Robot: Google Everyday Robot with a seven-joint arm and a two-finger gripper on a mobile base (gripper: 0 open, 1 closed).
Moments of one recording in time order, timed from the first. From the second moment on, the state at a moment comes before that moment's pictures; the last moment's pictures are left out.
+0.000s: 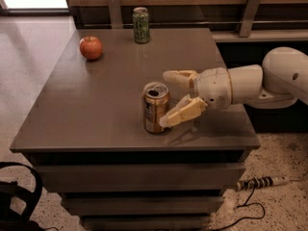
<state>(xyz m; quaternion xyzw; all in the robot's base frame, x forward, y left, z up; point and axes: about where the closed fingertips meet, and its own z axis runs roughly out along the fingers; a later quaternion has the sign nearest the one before) 0.505 -0.035 0.879 -0.54 0.58 0.41 0.46</state>
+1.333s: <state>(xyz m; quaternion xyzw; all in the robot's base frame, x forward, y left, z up) 0.474 0.006 0.906 -0.58 0.56 0.40 0.44</state>
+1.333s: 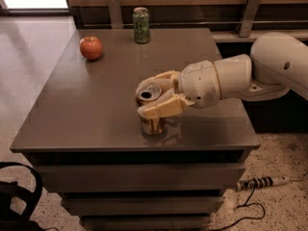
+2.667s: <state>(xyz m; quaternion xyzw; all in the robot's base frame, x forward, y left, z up) 0.615 -0.053 0.981 -0.49 0.61 0.41 0.47</state>
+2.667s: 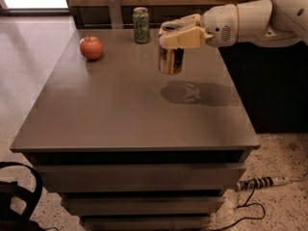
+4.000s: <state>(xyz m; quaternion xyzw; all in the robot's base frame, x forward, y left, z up) 0.731 -0.076 1.033 -0.41 0.65 0.28 0.58</state>
